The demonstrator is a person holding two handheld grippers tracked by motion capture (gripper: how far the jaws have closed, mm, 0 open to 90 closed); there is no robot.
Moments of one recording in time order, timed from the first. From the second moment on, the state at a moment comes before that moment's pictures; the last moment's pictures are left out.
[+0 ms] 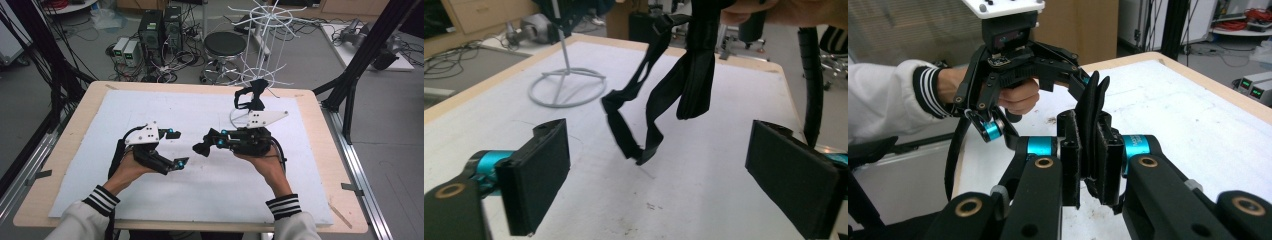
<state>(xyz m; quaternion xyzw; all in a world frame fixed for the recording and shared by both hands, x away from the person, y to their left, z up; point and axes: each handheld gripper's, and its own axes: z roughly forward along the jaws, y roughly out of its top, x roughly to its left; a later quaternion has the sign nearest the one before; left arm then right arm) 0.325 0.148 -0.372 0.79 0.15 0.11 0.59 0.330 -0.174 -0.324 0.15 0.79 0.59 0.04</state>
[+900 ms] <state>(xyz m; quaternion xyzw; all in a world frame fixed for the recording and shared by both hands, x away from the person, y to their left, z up) 0.309 0.207 -0.400 0.75 0.23 0.18 0.60 0.310 -0.252 -0.323 0.25 0.73 0.63 0.10</state>
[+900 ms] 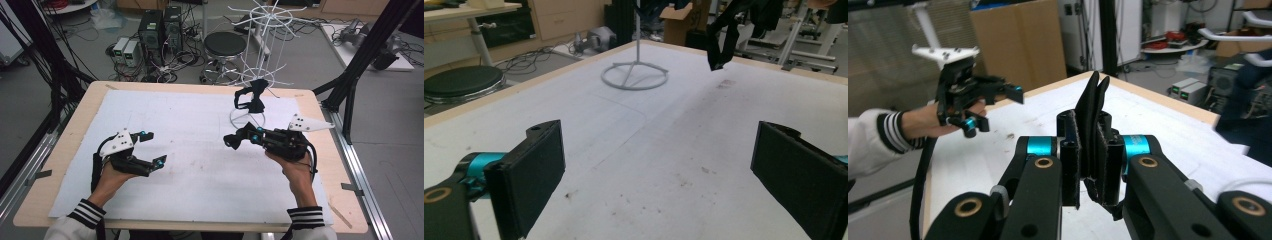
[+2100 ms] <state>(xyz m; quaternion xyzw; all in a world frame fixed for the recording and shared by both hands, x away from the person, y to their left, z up) 0.287 0.270 -0.439 0.68 0.29 0.27 0.62 0.310 -0.307 -0.295 0.34 0.67 0.62 0.21</state>
